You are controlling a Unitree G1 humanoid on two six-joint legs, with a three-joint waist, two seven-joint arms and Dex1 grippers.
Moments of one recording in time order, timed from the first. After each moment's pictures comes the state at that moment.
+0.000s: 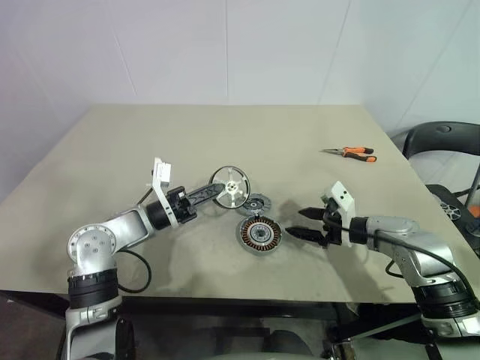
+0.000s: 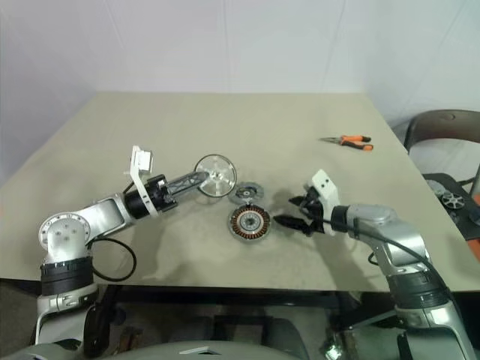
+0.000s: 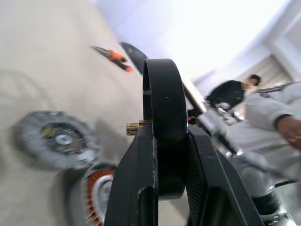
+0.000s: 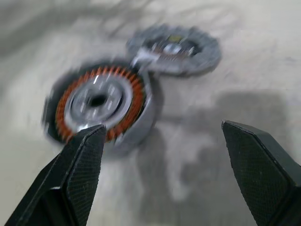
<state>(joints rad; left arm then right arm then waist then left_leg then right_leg) -0.43 0.30 0.34 -0.05 -1.21 1.24 -0.37 -0.27 -0.71 0.07 -0.14 0.44 0.75 0.91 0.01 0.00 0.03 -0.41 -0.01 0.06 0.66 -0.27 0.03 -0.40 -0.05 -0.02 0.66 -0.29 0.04</state>
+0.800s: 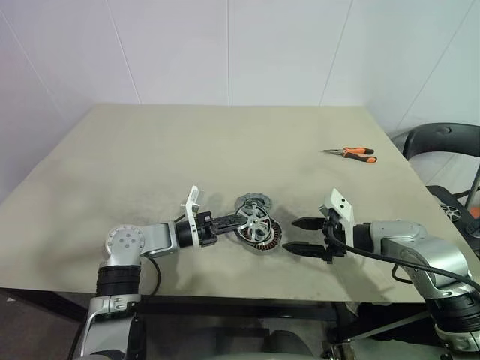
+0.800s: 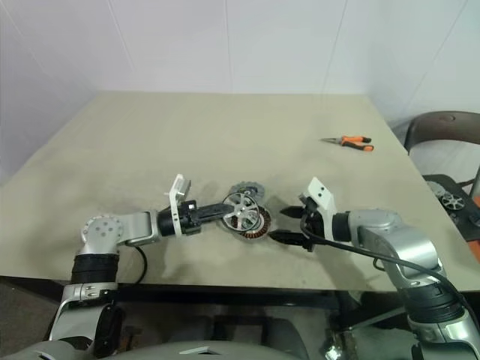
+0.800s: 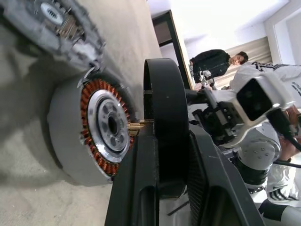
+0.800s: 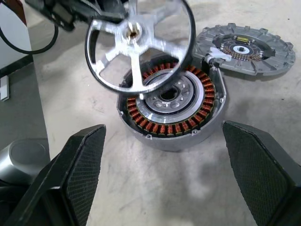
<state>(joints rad) -0.42 0.23 0.20 0.18 -1.14 1.36 -0.41 -0.22 -0.75 0.05 -0.29 0.53 0.83 0.95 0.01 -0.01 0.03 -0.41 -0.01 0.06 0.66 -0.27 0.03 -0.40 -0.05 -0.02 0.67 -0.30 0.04</state>
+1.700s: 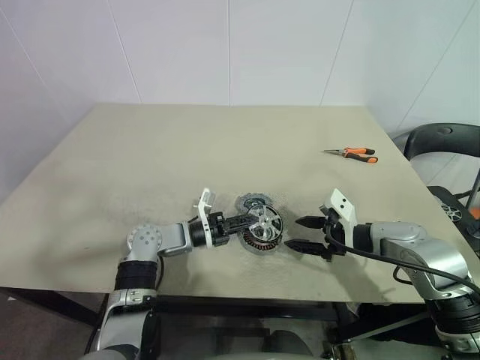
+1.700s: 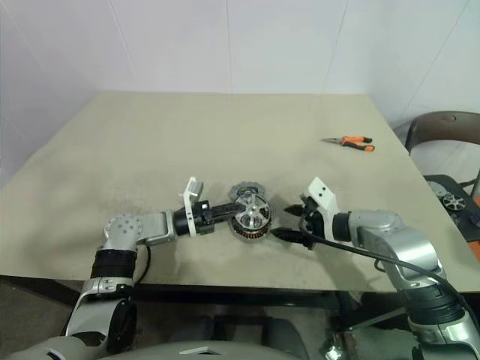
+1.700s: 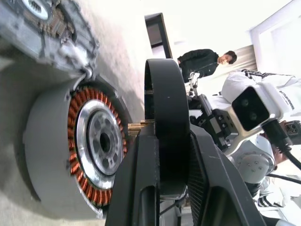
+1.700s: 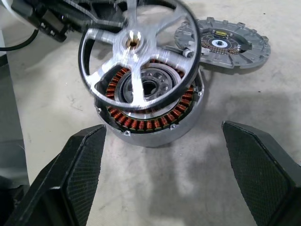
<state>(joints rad) -0.47 0.15 0.20 0.28 -1.03 1.31 -0.50 -0.21 -0.76 0.05 -0.29 0.51 0.82 0.90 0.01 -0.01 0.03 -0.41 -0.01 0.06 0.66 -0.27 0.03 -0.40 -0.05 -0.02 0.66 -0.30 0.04</state>
